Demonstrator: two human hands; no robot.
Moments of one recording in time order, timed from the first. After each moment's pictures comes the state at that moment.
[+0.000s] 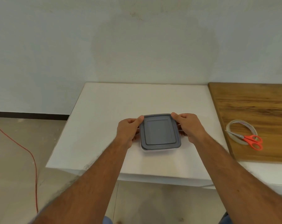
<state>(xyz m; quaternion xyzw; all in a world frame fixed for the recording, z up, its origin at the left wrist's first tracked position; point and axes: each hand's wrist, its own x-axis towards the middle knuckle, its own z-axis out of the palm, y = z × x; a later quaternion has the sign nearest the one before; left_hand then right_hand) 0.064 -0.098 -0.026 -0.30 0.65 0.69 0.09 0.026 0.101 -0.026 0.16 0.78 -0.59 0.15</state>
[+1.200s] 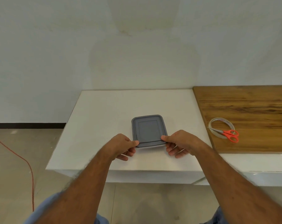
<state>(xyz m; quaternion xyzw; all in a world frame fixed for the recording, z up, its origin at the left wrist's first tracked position) 0.111 -0.111 -0.011 -0.19 0.82 0.45 0.30 0.078 0.133 -0.016 0.13 0.80 -0.46 0.36</state>
